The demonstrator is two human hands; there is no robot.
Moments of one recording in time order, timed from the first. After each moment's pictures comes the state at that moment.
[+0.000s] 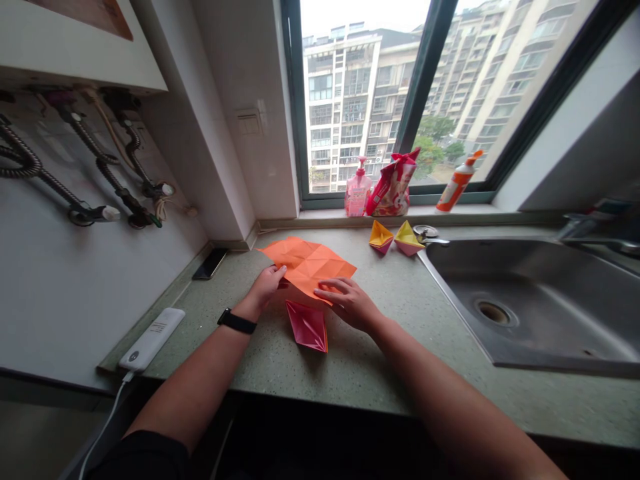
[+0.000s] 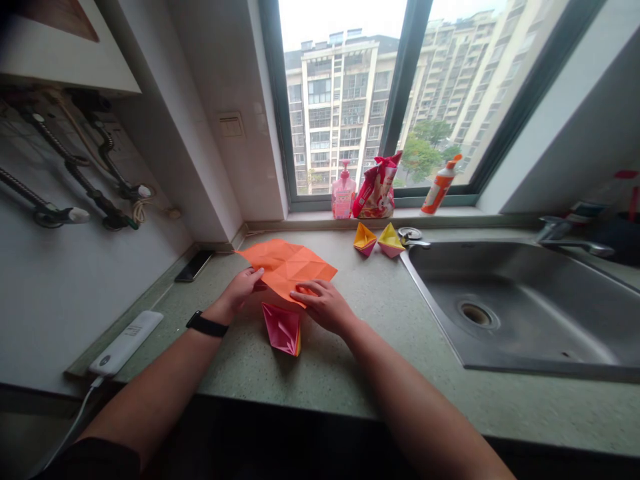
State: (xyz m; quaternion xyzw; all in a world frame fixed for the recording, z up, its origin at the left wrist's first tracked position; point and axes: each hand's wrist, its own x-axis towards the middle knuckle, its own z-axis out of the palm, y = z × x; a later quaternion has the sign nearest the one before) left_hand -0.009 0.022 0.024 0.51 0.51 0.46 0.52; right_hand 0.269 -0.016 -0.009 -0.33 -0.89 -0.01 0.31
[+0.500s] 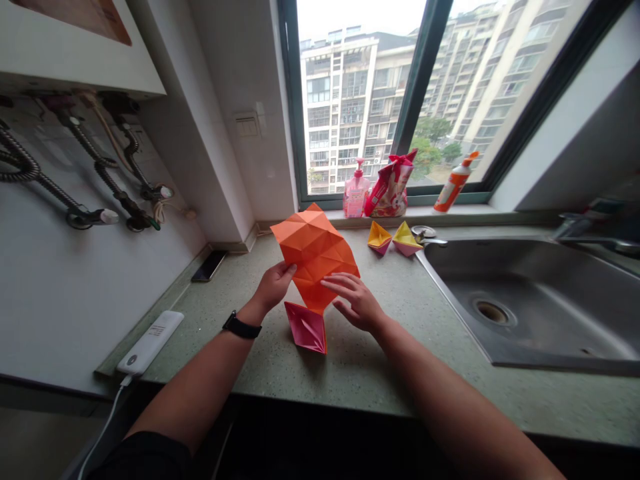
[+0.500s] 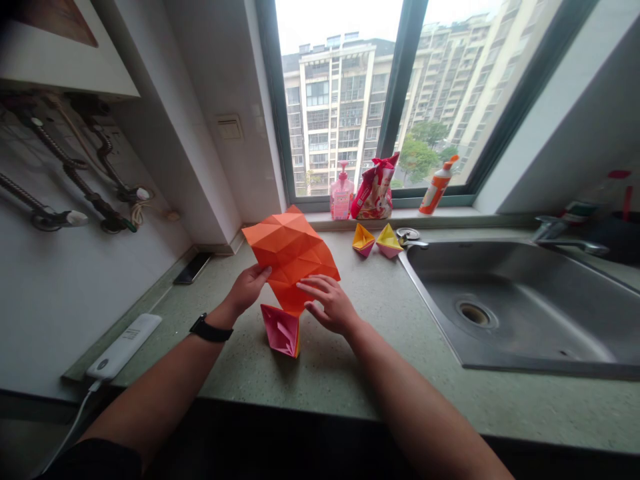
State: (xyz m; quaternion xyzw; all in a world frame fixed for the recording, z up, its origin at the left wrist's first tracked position) left_hand 0.013 0.010 0.044 0.63 0.42 0.50 0.43; right_hand 0.281 -0.016 -0.007 -0.31 -0.85 0.02 0.43
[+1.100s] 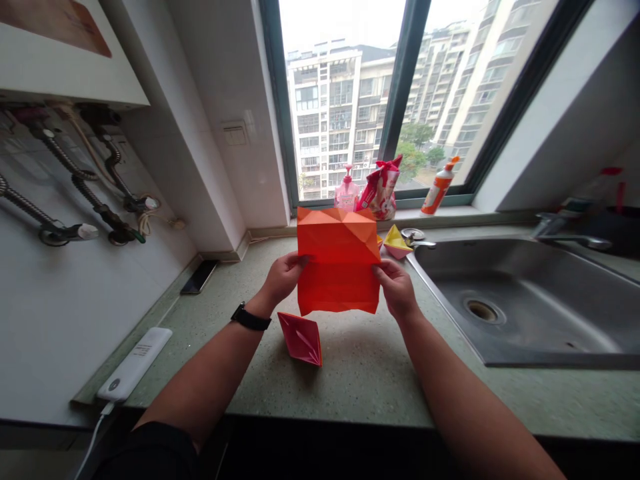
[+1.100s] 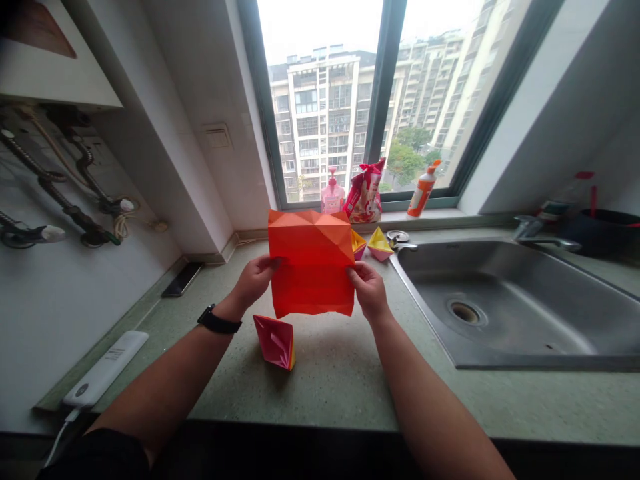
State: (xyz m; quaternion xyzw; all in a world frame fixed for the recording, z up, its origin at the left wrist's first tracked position) left_hand 0.055 0.031 0.081 0.68 0.35 0.50 0.41; right_hand 0.341 0.011 0.010 -0.42 -0.45 0.35 0.70
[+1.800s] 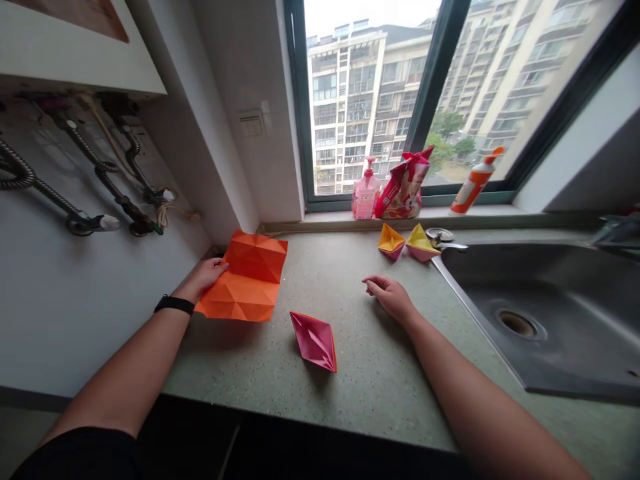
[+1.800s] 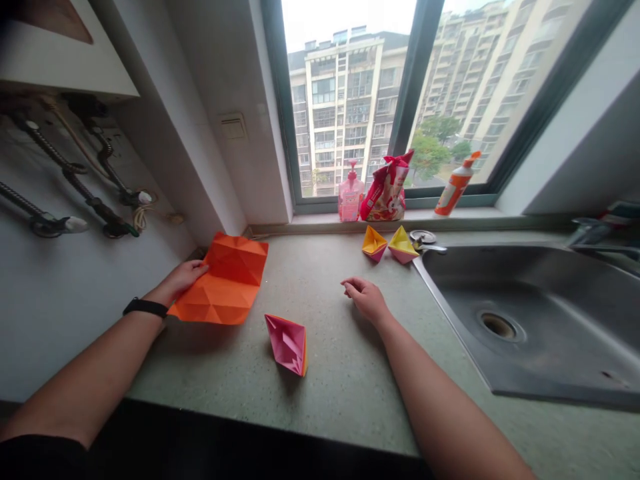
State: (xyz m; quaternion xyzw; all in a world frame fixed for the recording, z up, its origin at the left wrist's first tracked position) left_hand -0.186 0.065 0.072 0.58 0.69 0.35 0.26; right_hand 0.337 0.038 -0.037 -0.56 -0.61 0.33 0.46
